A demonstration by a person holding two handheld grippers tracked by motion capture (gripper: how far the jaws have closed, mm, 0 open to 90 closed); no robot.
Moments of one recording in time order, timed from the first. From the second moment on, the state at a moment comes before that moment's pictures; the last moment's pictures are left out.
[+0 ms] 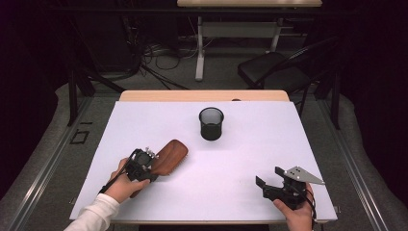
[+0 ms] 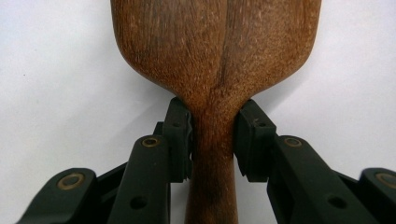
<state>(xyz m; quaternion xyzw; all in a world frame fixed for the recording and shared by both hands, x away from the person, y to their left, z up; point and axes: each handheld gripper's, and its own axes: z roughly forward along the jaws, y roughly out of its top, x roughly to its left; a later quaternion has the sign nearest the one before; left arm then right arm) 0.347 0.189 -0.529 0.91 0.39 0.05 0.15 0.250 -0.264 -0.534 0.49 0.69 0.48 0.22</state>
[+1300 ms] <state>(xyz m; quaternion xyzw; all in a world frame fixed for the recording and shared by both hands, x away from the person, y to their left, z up) 0.346 0.191 -0.529 0.91 0.39 0.05 0.15 0.251 -0.264 -0.534 0.49 0.69 0.48 0.22</state>
